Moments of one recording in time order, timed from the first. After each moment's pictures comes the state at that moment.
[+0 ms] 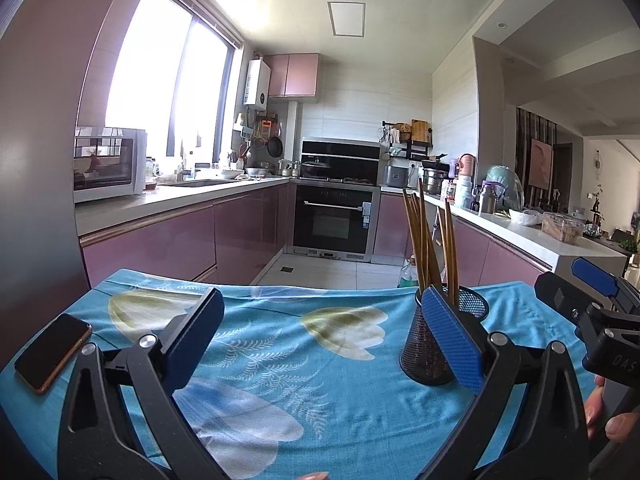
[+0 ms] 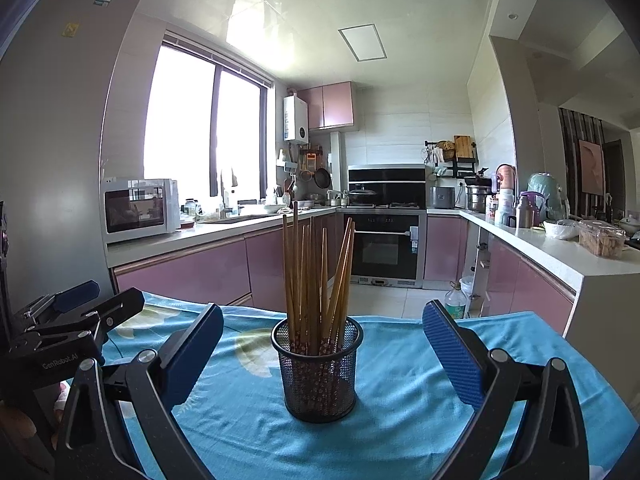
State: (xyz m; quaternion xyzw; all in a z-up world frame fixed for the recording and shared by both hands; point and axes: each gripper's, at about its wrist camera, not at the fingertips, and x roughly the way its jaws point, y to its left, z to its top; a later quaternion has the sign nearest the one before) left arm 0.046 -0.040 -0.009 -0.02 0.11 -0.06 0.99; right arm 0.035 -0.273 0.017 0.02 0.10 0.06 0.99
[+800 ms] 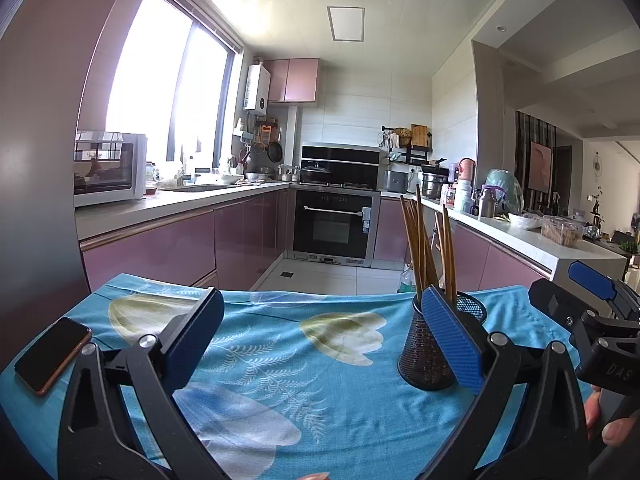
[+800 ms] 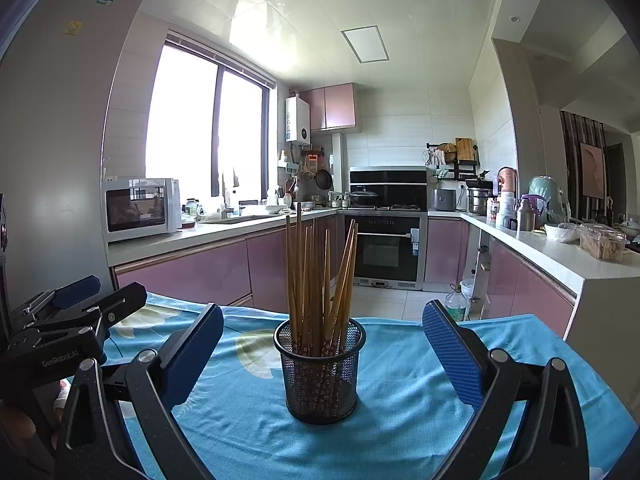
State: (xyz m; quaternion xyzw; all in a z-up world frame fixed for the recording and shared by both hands) left arm 0.047 -0.042 -0.007 -0.02 0.10 -0.06 0.99; right arm 0.036 -0.269 0.019 0.02 0.10 0.06 0.99
